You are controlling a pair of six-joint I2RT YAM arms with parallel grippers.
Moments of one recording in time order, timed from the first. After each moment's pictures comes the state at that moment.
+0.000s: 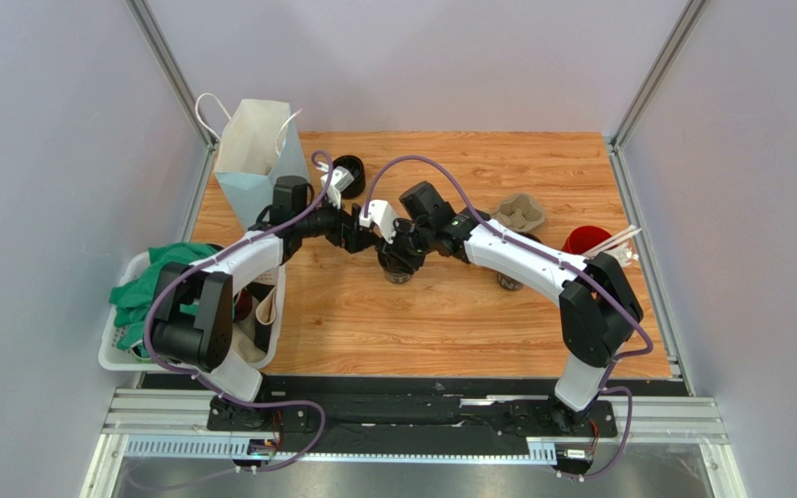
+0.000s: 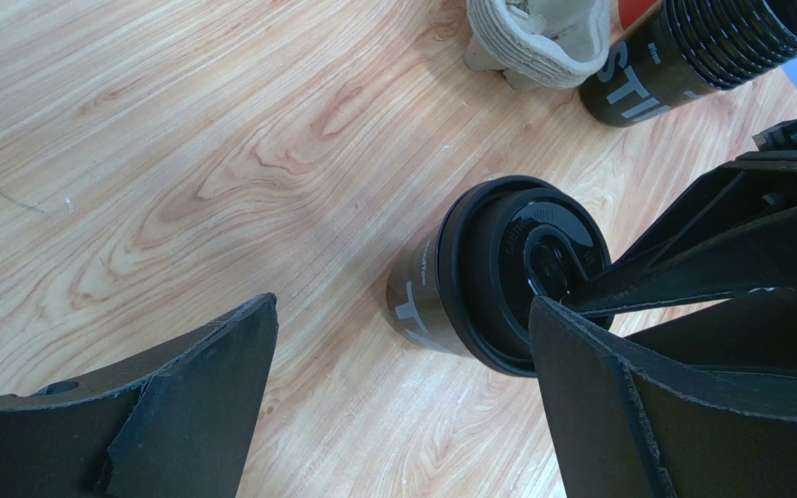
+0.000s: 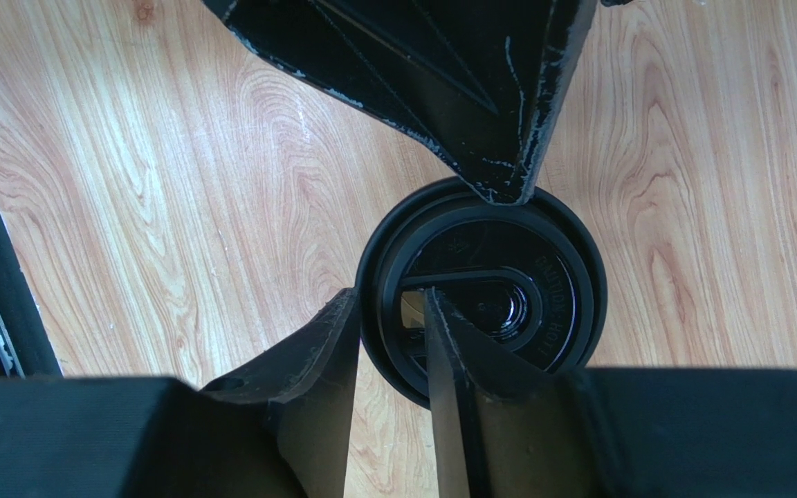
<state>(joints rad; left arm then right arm) -0.25 1.58 0.92 0.12 0.76 -0.05 0.77 1.75 1.37 -0.46 -0.33 -0.41</state>
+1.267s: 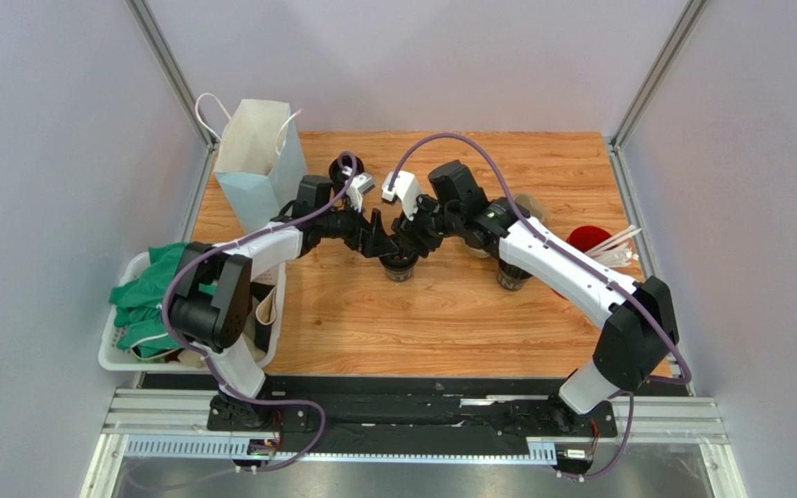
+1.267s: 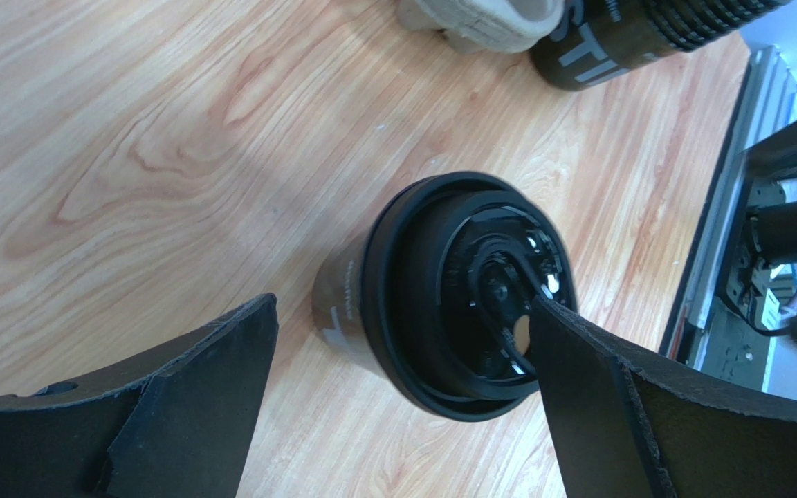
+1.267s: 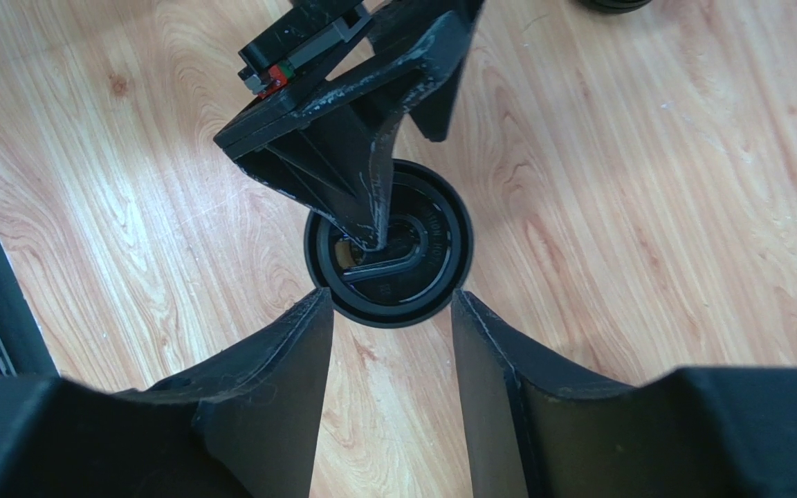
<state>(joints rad) -0.33 1.71 1.01 0.06 0.81 -0.07 0.71 1.58 1.38 -0.49 -0.28 -0.38</state>
